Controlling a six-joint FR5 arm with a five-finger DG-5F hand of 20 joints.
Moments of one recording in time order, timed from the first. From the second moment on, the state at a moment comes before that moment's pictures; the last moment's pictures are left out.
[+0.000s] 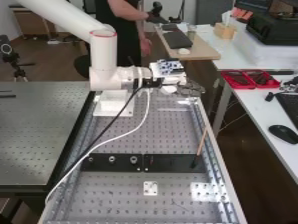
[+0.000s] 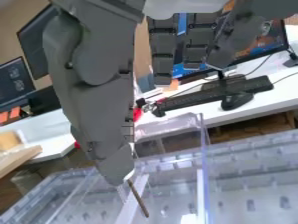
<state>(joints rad) 1.72 -2.20 -1.55 -2.66 -1.69 -0.48</state>
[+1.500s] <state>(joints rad) 1.56 -1.79 -1.75 -2.76 -1.67 -0.50</state>
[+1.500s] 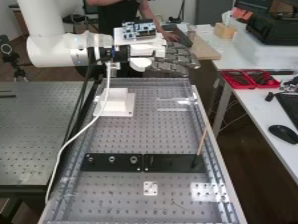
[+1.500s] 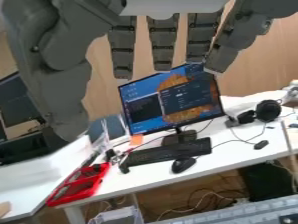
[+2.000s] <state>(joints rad) 1.53 -1.68 -1.77 -2.86 -1.62 -0.57</state>
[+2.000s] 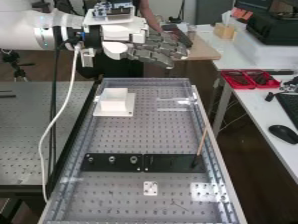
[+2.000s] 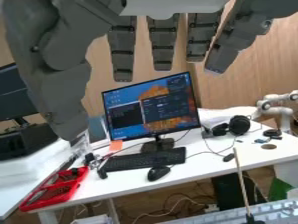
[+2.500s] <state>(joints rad) 1.53 -1.67 -1.77 -2.88 -1.61 -0.58</state>
